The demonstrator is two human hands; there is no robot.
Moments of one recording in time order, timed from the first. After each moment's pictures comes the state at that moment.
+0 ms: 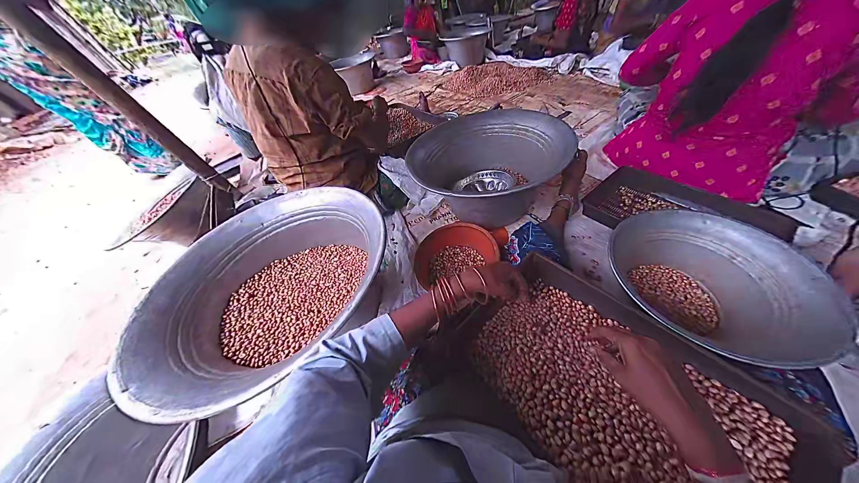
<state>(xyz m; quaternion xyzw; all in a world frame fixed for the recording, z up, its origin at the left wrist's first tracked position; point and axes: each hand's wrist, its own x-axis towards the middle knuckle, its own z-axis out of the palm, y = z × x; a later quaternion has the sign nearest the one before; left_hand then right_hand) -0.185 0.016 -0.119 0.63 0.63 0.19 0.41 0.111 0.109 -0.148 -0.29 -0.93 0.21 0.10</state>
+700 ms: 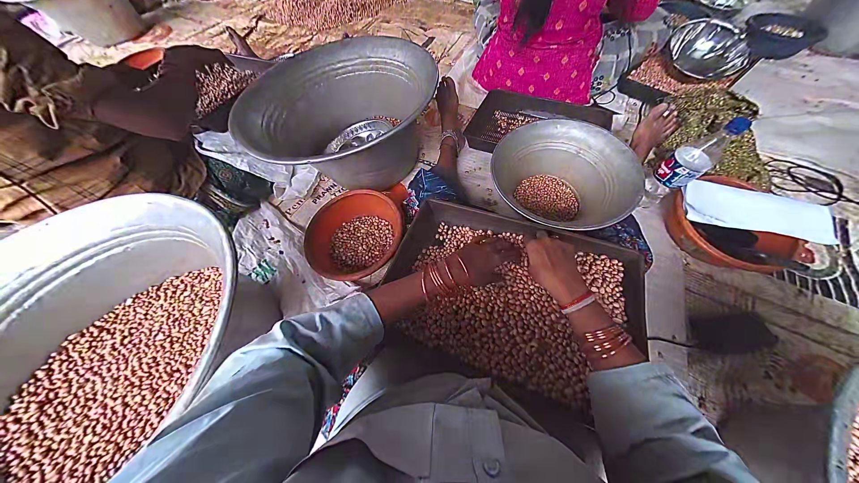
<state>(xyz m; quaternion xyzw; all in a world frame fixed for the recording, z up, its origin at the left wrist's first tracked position) -0.052 0.085 -0.179 0.85 0.50 0.00 0.19 0.121 0.123 -0.154 -0.50 -0.86 0.08 -0.06</state>
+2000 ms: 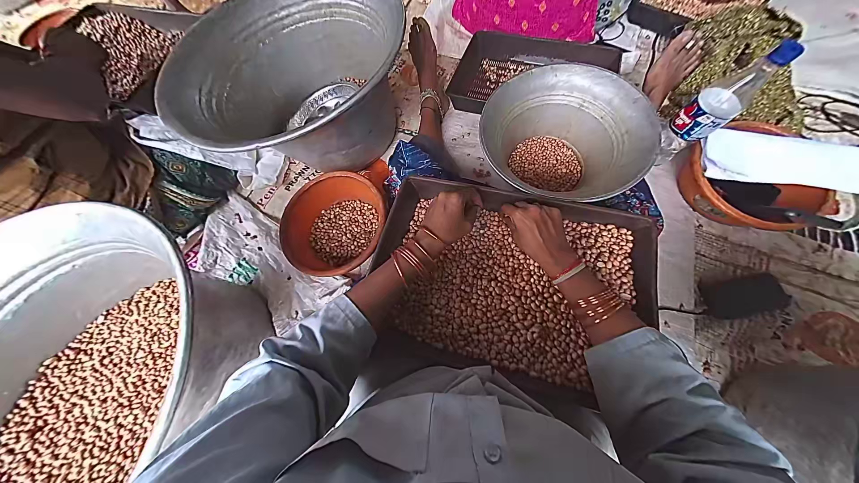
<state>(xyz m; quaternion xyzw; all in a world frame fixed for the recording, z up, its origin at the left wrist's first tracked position) -0.089 0.111 -0.185 0.69 0.66 0.23 0.17 0.110 0.157 -0.202 -0.40 -0.91 0.02 0.11</state>
